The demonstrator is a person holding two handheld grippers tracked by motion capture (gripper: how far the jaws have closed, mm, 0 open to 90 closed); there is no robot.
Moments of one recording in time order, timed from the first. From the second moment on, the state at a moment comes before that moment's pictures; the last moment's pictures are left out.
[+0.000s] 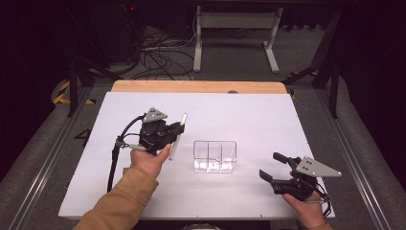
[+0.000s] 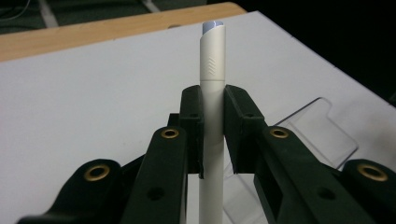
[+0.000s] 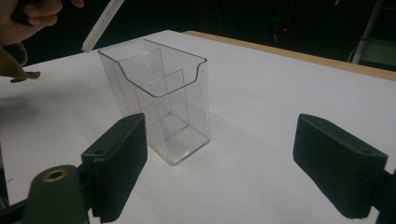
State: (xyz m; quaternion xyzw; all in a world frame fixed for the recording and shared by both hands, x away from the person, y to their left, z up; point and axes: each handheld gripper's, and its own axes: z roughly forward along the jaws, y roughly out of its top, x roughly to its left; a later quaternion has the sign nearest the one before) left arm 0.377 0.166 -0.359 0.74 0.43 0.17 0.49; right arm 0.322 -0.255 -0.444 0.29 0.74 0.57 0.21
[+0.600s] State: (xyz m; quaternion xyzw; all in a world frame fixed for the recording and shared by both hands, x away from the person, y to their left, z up) left arm 0.366 0.157 -0.343 0.73 0.34 0.15 0.57; right arm 0.322 -0.254 -0.445 0.29 0.74 0.57 0.21
